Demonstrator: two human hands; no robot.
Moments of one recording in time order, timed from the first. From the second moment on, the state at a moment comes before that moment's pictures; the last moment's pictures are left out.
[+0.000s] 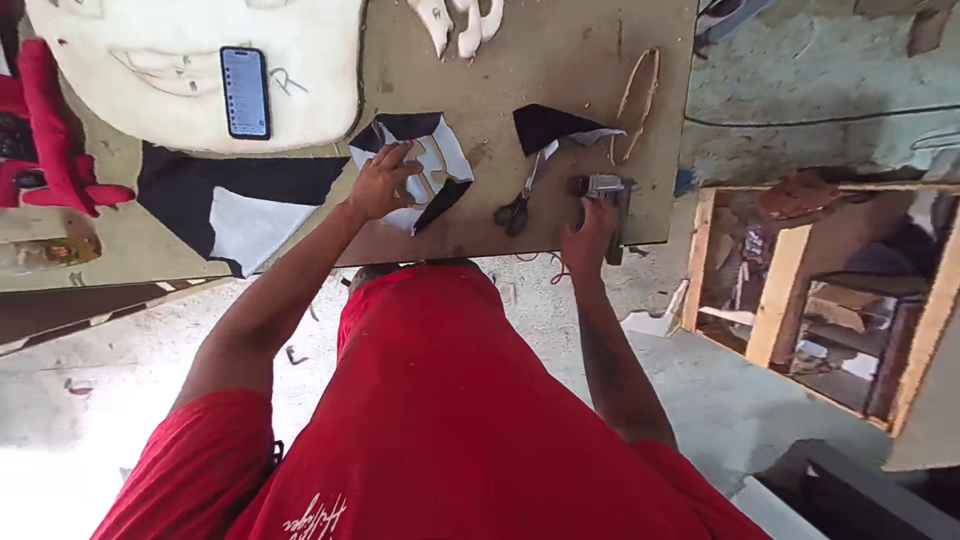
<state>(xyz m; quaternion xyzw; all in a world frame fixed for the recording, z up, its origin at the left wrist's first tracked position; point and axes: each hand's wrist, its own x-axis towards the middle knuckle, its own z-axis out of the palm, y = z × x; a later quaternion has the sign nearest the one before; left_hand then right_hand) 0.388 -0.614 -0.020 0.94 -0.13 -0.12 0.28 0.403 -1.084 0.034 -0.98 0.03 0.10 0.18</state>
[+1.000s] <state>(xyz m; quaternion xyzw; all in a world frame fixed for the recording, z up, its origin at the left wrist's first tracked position) 0.369 -0.670 -0.049 0.97 -0.11 -0.06 0.22 0.333 -0.885 -0.020 -0.75 0.19 0.23 0.59</state>
